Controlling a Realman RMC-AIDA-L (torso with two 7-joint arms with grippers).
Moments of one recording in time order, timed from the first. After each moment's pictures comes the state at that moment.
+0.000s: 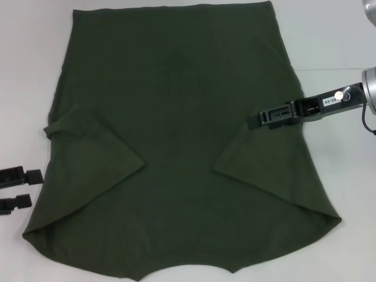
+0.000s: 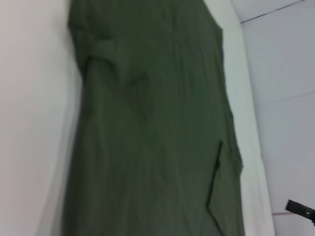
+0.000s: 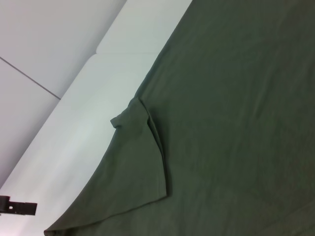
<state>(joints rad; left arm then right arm) -0.49 -1.89 0.21 0.65 2.43 1.77 -2.40 0.88 1.88 -0.73 -0.49 -2.26 -1.45 2.25</state>
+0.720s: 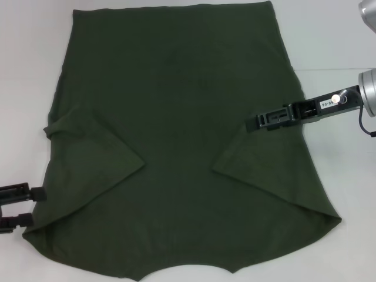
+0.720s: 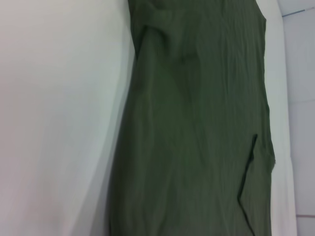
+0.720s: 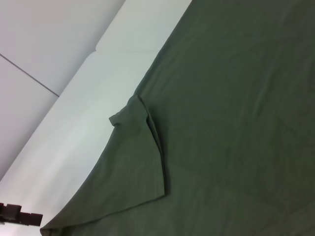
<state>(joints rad) -0.48 -1.90 0.21 0.60 2.50 1.72 -2.44 0.89 1.88 -0.73 -0.48 -2.27 -1.43 2.23</state>
